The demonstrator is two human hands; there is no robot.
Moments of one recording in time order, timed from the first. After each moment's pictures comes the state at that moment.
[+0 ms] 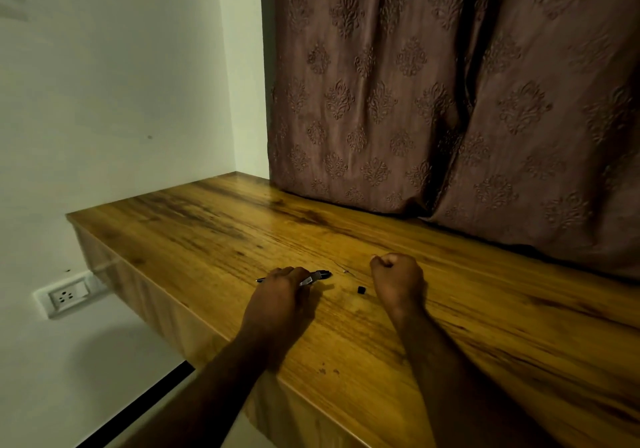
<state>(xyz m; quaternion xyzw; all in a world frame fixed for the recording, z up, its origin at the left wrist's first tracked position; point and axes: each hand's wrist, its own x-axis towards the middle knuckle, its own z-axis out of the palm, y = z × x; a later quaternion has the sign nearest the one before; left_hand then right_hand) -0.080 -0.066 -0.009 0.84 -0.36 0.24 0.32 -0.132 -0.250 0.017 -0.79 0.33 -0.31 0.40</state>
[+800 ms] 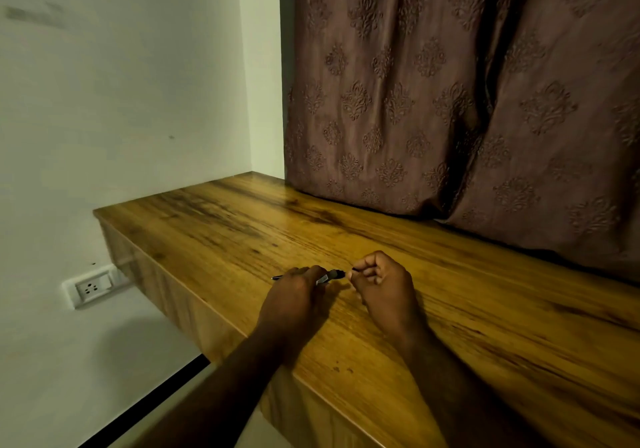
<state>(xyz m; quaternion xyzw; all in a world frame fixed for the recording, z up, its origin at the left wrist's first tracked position) -0.089 -0.064 -0.001 0.84 -0.38 0.23 0.32 -0.153 -0.210 0.016 -0.79 0.10 -0.31 0.52</state>
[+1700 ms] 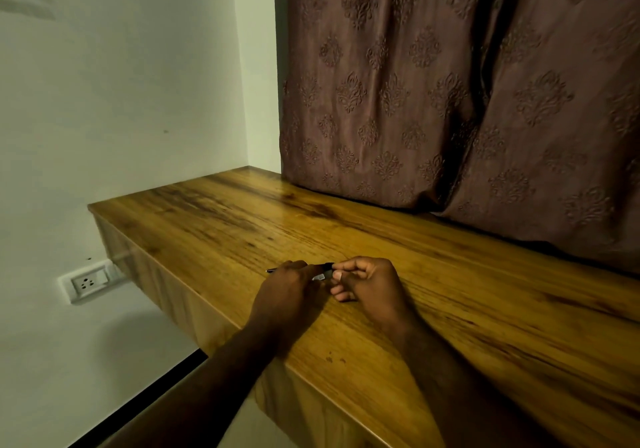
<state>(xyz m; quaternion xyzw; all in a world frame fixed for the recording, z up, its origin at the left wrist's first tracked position) -0.095 -0.061 0.006 0.83 -0.41 0.24 0.30 -0.146 -0.211 0.012 -0.74 0.06 -0.19 0.64</state>
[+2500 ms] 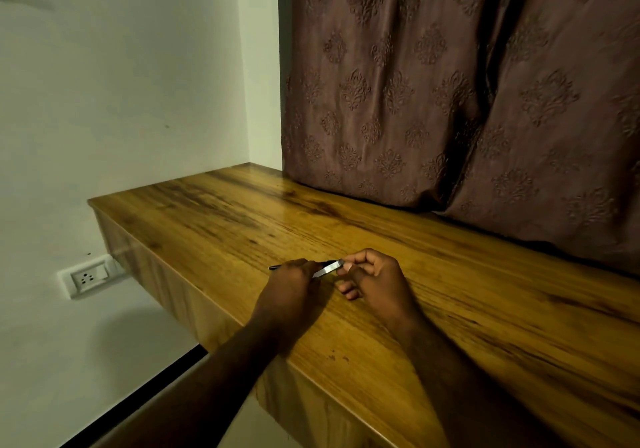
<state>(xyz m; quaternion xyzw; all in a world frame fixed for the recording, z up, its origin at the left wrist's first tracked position) -0.089 -0.063 -0.002 0.84 -0.39 0.23 0.31 -0.152 -0.210 0.014 -0.74 0.08 -0.20 0.64</state>
